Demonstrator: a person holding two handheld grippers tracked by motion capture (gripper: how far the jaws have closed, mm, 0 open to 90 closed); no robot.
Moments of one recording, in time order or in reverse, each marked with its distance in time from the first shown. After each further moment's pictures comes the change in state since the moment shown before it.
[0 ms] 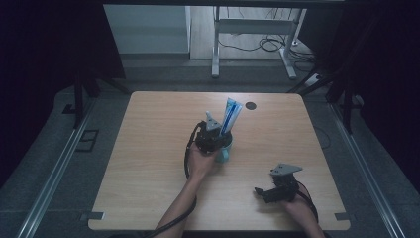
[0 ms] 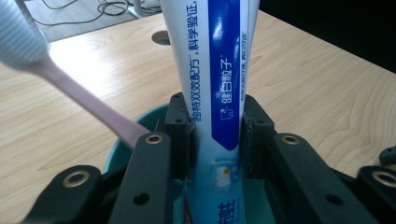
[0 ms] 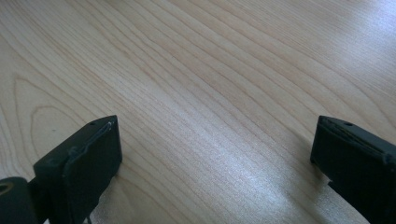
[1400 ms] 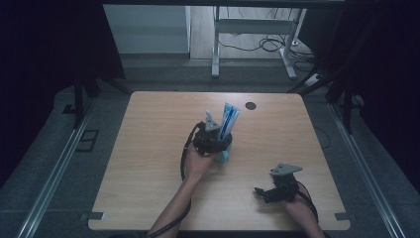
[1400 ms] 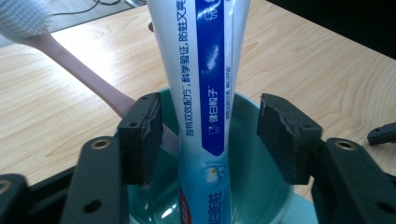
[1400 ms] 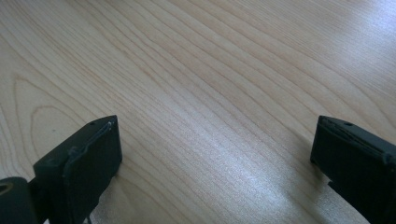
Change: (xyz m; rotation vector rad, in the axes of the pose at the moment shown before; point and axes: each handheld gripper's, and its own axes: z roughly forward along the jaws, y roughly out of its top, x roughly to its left) left arm -0.002 0.003 -0.013 0.040 -0.009 0.022; right arm 0.000 0.000 0.000 0.000 0.000 0.000
